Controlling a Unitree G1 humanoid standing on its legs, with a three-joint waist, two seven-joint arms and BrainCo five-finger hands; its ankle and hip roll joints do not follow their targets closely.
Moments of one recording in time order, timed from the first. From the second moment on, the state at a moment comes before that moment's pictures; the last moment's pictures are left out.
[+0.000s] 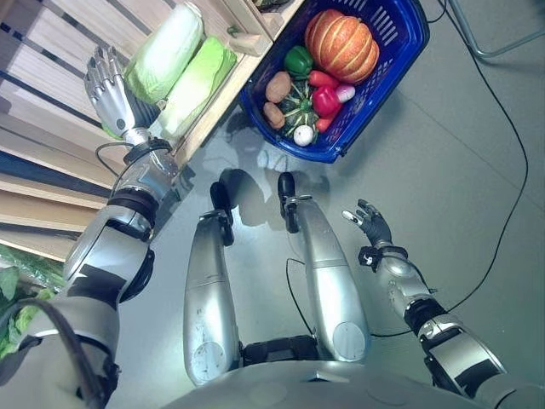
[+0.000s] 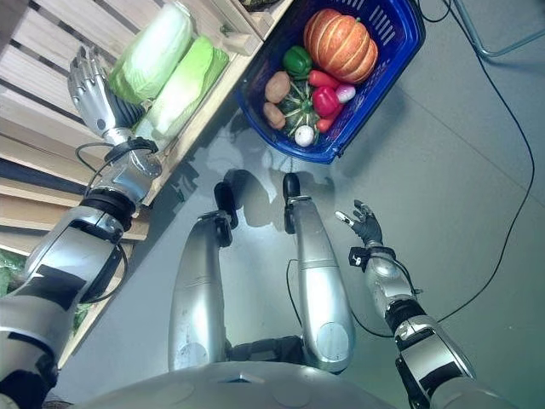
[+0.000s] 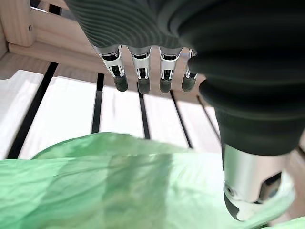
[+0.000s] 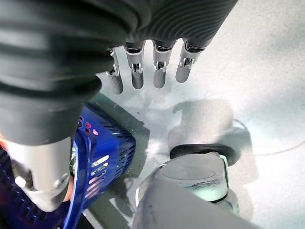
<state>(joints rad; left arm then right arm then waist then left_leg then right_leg) -0.96 0.52 -0.49 1.07 0.21 0.10 1.03 -0.29 -0.37 0.41 0.86 0.65 -0.31 -0.11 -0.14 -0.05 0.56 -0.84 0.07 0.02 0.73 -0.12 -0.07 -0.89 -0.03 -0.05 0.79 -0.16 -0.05</state>
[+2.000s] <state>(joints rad) -1.03 0.57 -0.49 1.00 0.28 0.08 1.12 -0.28 -0.33 0.41 0.76 0.66 -0.35 -0.15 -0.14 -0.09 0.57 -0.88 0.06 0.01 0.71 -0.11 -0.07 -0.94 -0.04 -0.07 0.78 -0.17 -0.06</state>
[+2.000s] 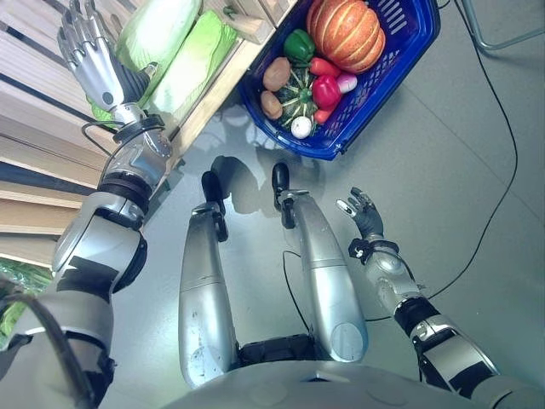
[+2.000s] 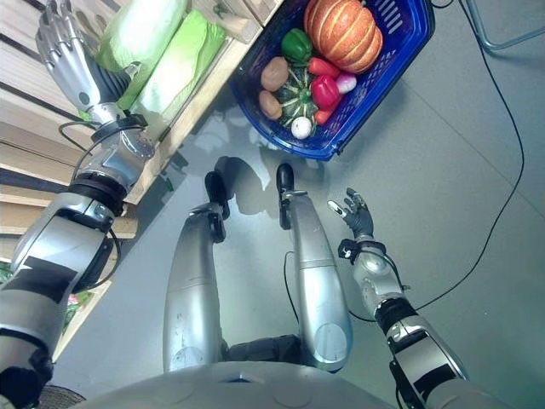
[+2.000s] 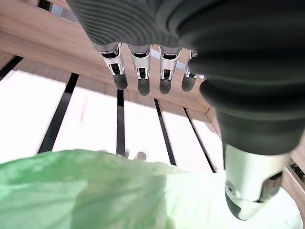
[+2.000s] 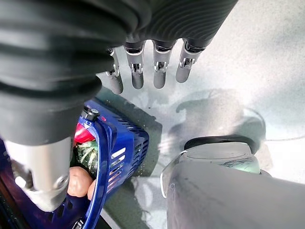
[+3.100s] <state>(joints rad) -1.10 0.56 -0.60 1.10 0.23 0.22 0.99 -0.28 -0.33 0.41 0.72 0.67 -0.38 -0.16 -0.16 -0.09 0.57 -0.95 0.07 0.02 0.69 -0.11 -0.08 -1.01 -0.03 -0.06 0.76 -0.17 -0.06</state>
